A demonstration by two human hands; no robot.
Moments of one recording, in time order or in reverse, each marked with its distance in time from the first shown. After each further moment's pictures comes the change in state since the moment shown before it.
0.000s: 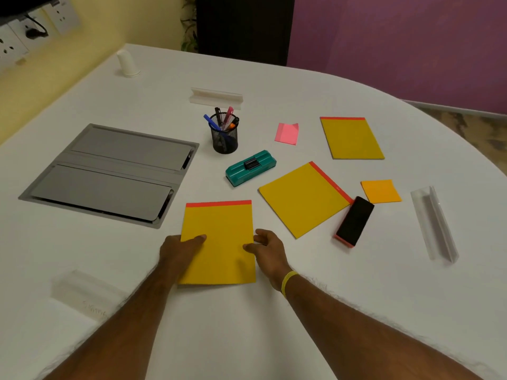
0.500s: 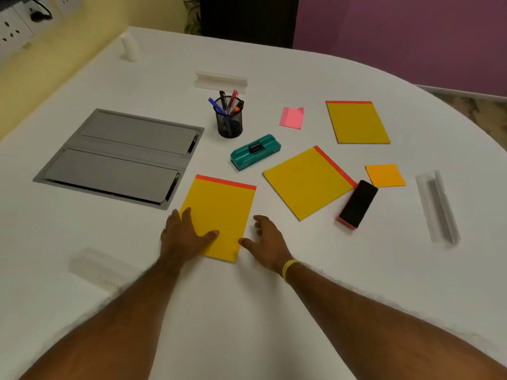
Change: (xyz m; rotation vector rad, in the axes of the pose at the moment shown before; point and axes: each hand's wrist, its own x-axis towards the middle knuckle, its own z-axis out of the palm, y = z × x) left_hand -0.008 -0.013 -0.003 0.736 0.051 0.229; right_hand -0.017 0.010 0.001 -0.565 -0.105 -0.281
